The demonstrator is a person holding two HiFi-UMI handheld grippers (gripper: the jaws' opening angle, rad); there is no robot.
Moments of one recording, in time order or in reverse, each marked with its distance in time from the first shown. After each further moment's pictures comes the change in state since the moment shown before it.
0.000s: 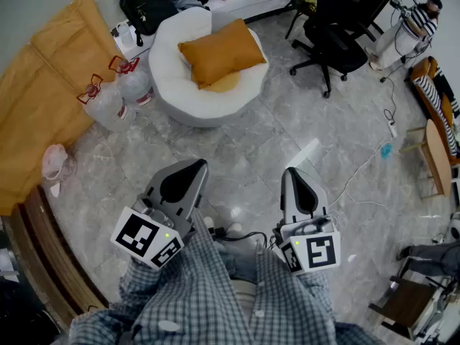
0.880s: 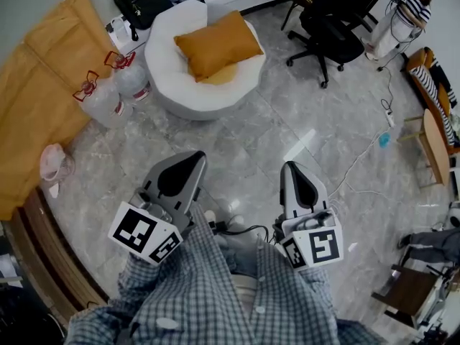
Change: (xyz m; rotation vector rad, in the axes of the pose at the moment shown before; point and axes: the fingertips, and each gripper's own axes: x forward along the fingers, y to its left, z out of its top) left arm -0.011 0.017 0.003 0.001 -0.006 -0.028; right arm 0.005 0.022 -0.001 0.047 0.000 -0.009
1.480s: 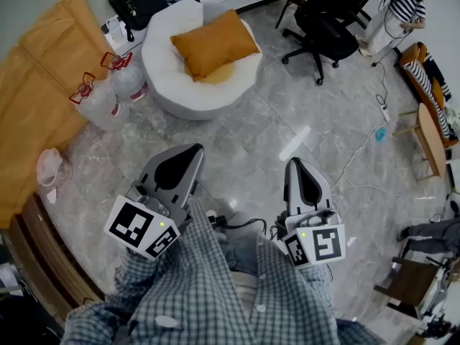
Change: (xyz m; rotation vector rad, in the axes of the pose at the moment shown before) left arm -0.014 0.026 0.007 0.015 -0.020 -0.042; right arm 0.004 0.017 0.003 -0.007 -0.016 -0.077
